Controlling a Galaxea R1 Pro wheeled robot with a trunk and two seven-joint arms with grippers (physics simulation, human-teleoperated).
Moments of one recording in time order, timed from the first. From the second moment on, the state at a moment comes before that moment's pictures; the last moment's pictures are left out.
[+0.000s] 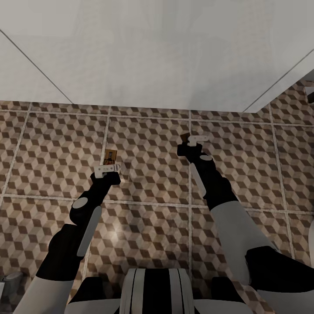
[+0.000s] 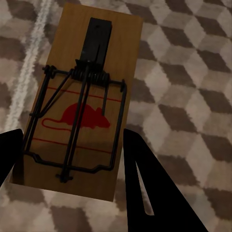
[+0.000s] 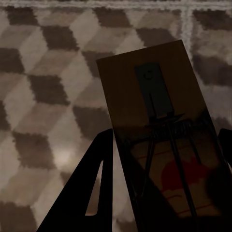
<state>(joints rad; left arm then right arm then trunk) -0.60 -0.01 -0.15 -1.55 0.19 0.39 0.16 -1.10 0.15 0.10 -0.92 -0.02 0.33 -0.07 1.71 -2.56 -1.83</state>
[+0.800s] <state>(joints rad) -0.60 -0.01 -0.15 -1.55 0.19 0.39 0.16 -1.10 0.15 0.10 -0.92 -0.03 0.33 -0.10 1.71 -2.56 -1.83</state>
